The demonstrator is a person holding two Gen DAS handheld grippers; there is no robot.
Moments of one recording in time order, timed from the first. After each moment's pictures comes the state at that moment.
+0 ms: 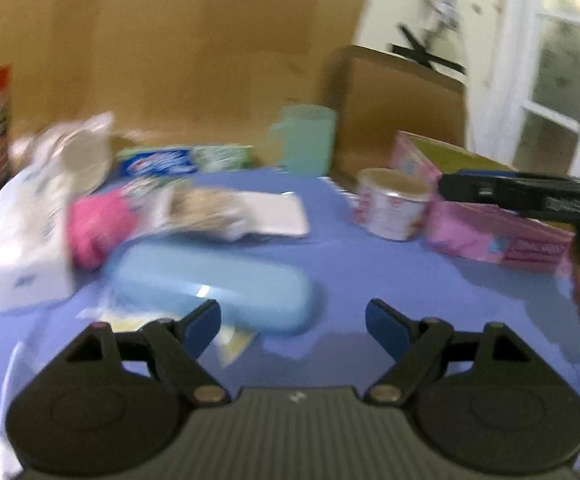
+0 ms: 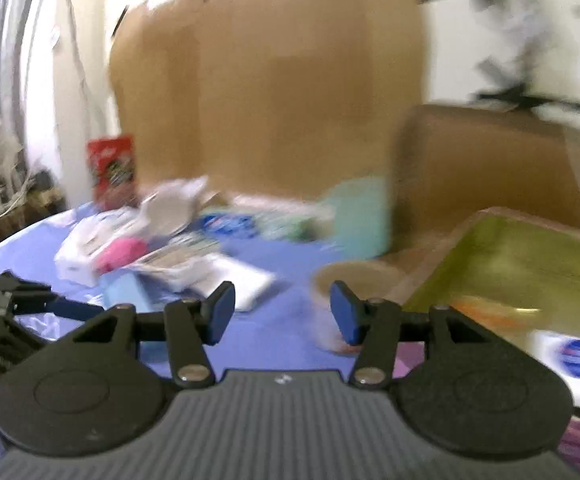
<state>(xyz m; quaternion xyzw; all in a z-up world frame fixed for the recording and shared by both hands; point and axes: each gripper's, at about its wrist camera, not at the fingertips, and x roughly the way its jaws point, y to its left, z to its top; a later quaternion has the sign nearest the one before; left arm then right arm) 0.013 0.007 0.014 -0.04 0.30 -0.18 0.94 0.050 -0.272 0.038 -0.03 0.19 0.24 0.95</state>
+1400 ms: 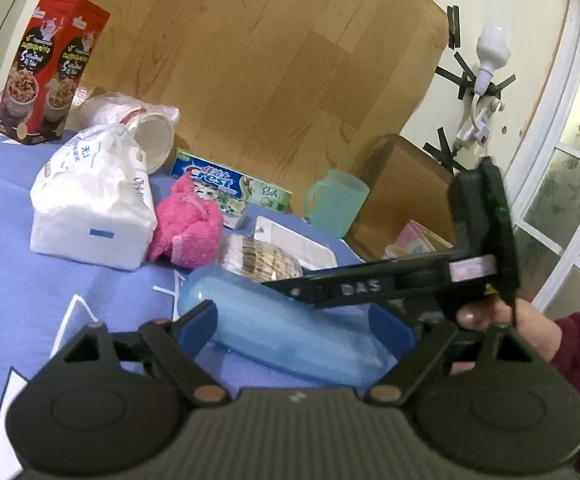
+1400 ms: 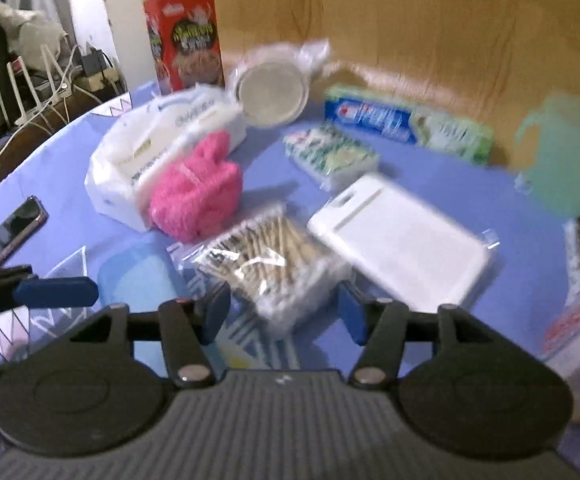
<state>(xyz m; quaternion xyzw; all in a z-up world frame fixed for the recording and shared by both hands) 0.001 0.092 0.000 -0.20 0.24 -0.19 0.93 0.125 -0.119 -0.009 -0.09 0.38 0.34 0.85</state>
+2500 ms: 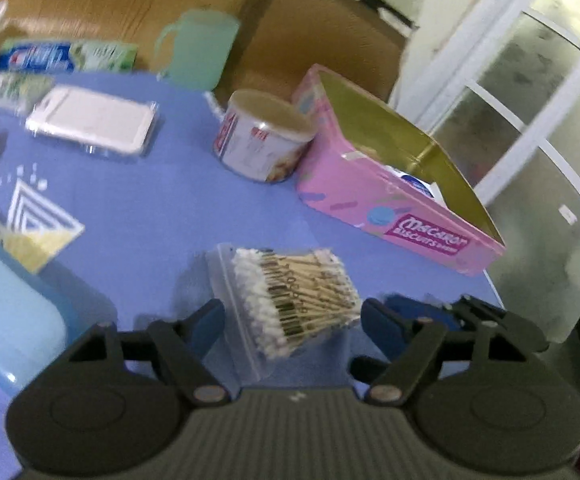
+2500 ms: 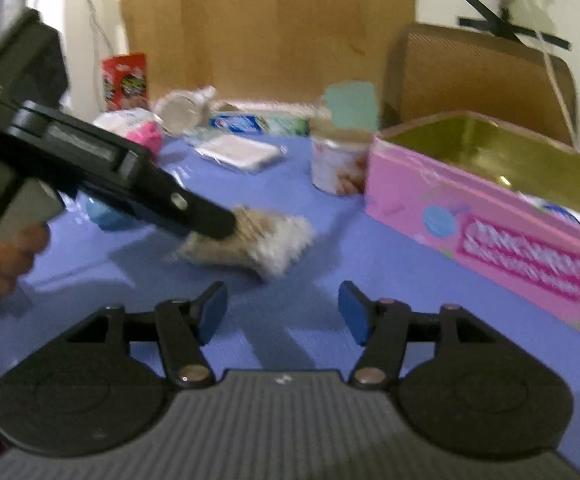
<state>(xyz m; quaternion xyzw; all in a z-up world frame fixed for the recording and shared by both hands) 0.044 -0.075 0.005 -0.14 0.43 -0.31 0.84 -0.051 -0.305 -0.016 -0.06 0.26 0.23 0.94</state>
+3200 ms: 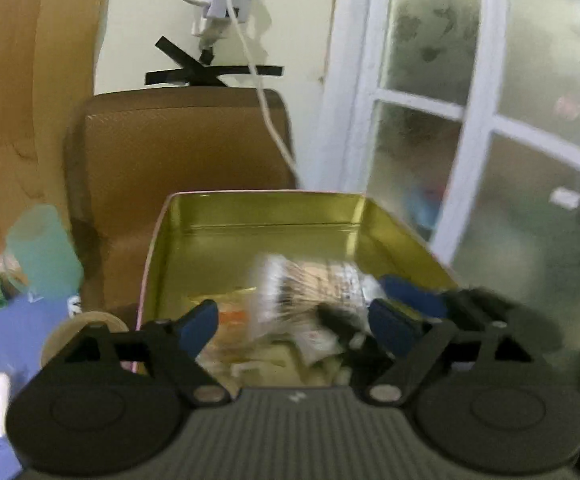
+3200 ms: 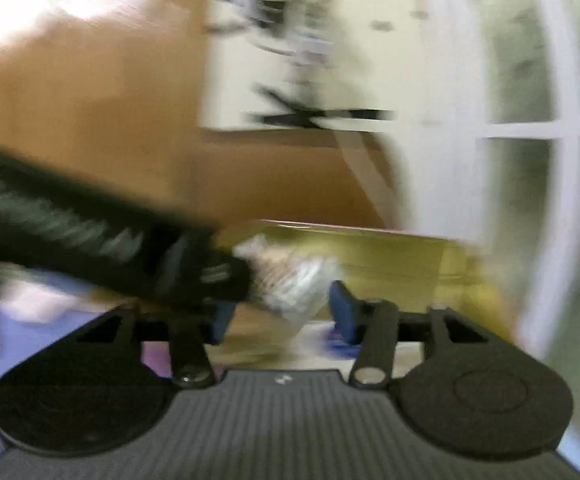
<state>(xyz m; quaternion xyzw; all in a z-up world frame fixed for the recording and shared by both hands) 0.083 -0.264 0.083 0.04 0.27 -0.34 0.90 0.014 -0.399 0.025 -0.03 0.12 -0.06 0.99</state>
